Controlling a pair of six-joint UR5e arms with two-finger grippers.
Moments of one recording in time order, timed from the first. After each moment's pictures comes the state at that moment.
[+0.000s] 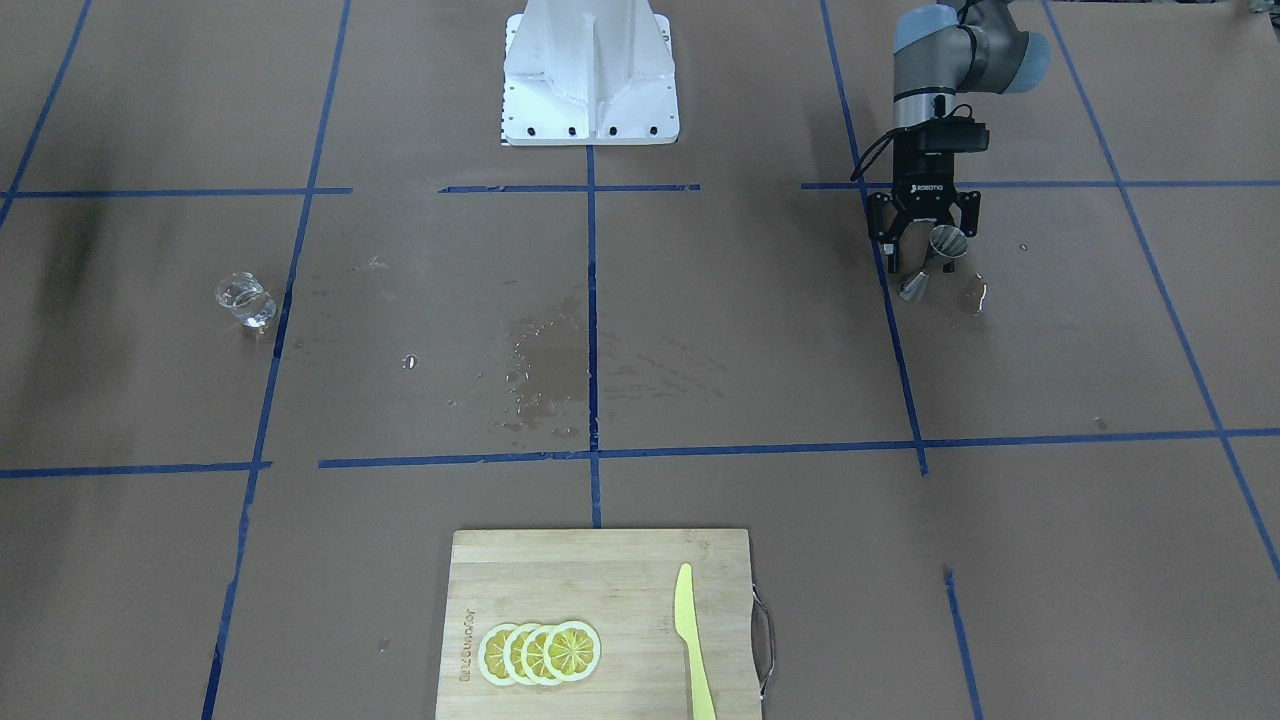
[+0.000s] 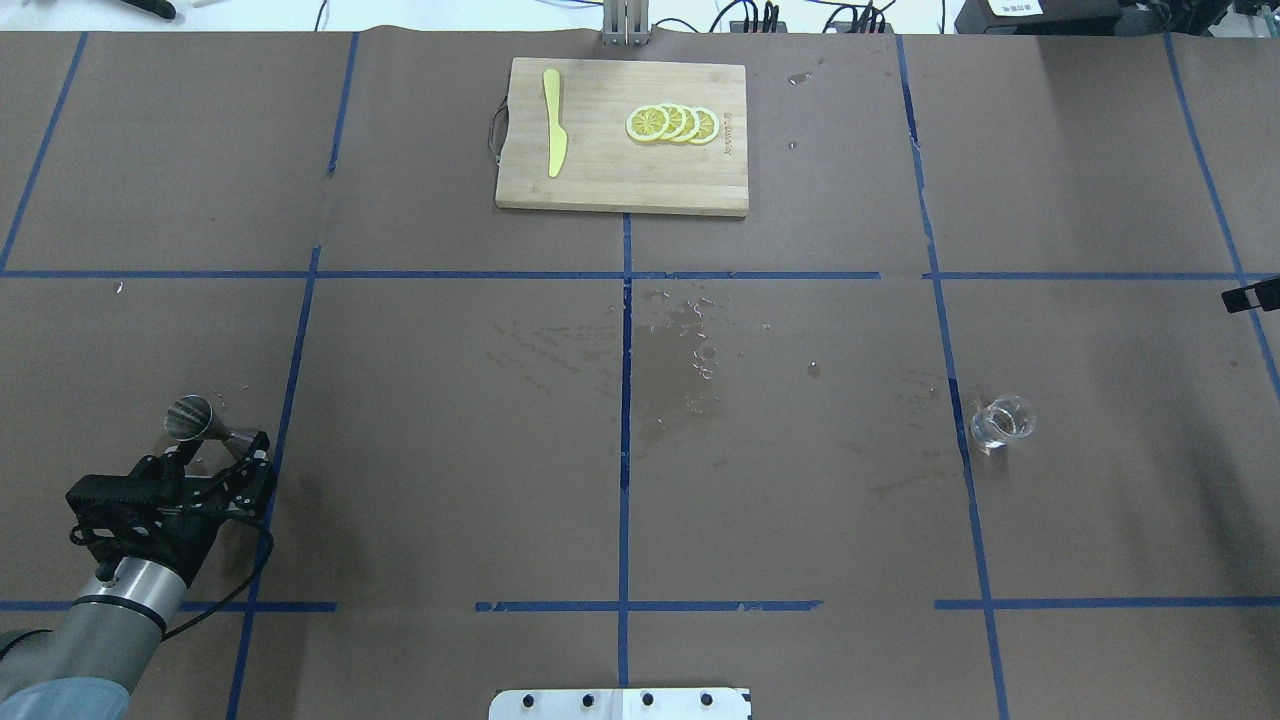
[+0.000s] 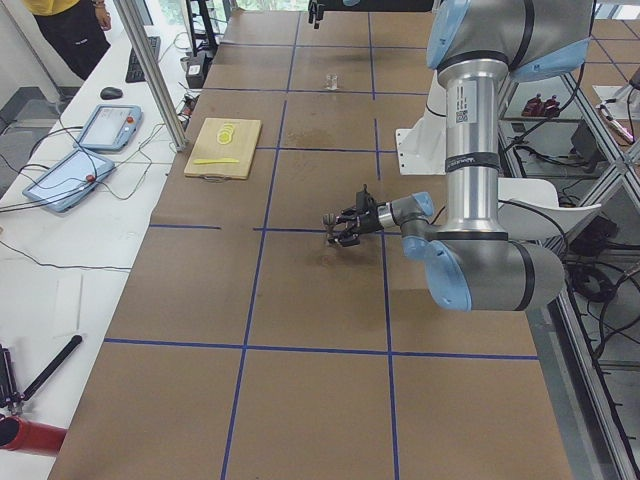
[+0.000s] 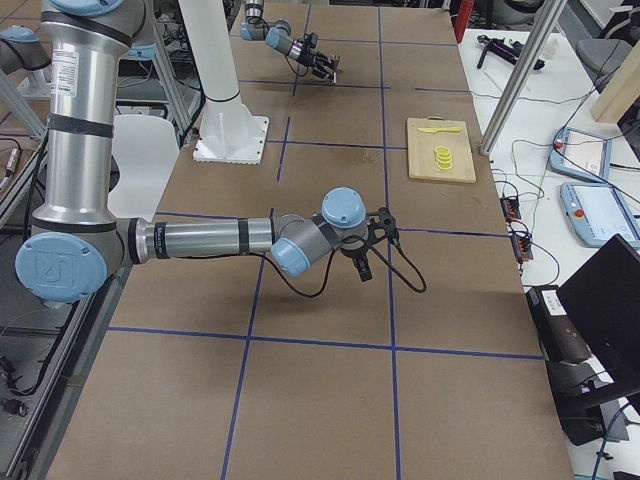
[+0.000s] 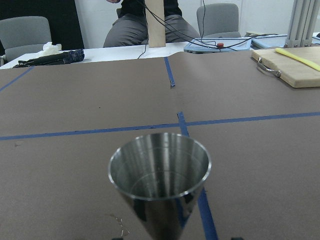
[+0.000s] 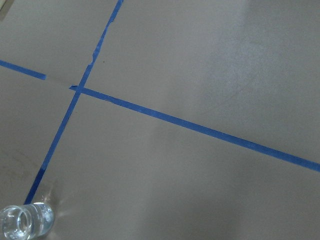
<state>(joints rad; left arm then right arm) -0.06 -1.38 -1.77 -2.43 -0.54 -1.42 1.31 -1.70 1.75 -0.97 2.42 0.31</state>
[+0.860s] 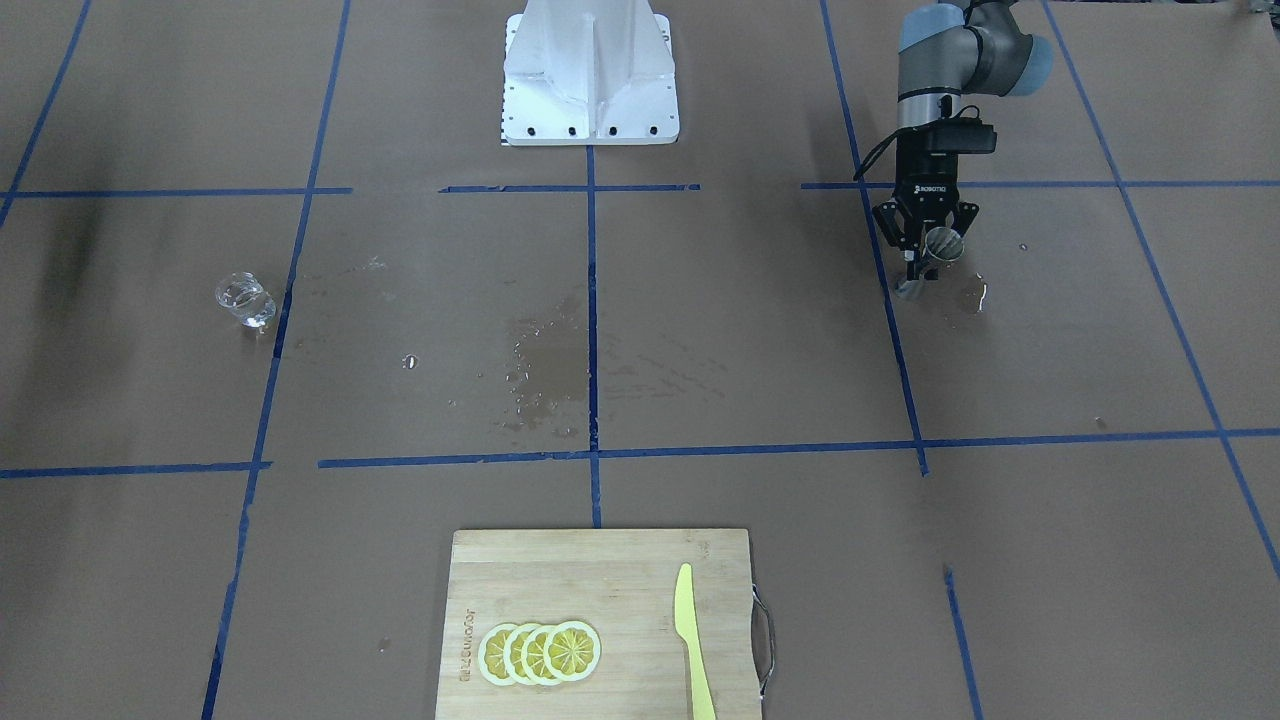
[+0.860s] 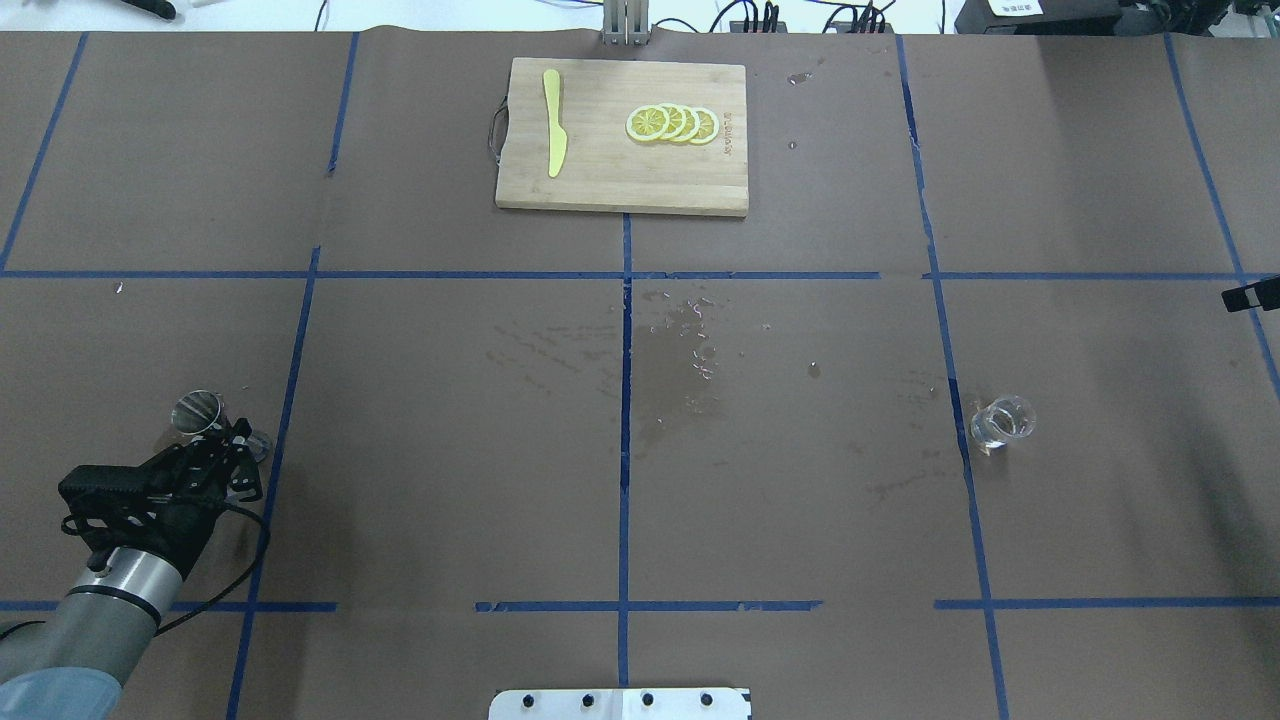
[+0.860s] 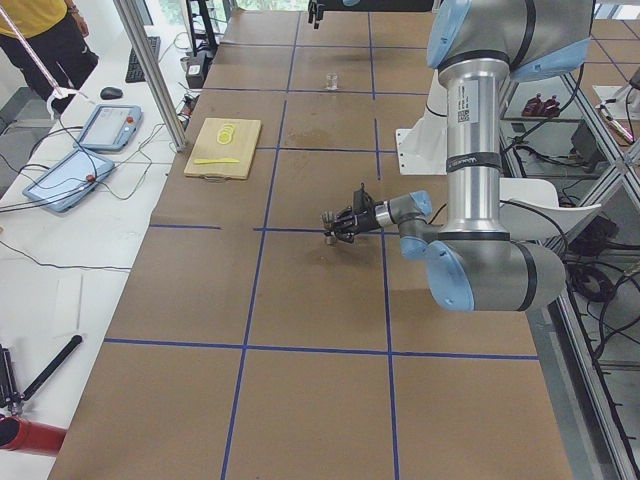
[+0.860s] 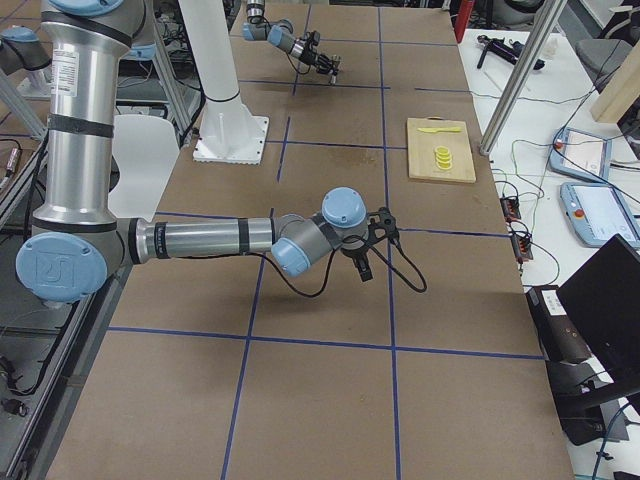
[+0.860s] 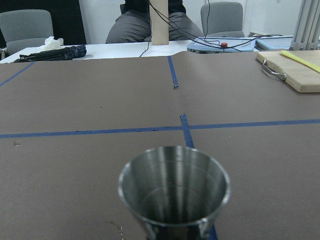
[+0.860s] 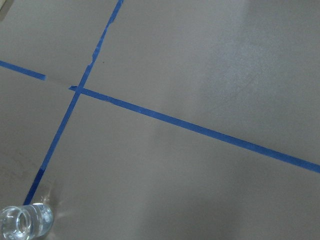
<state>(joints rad) -0.08 -1.38 -1.77 -2.50 -0.56 -1.41 1.31 -1.70 1.74 -0.97 2.42 0.31</state>
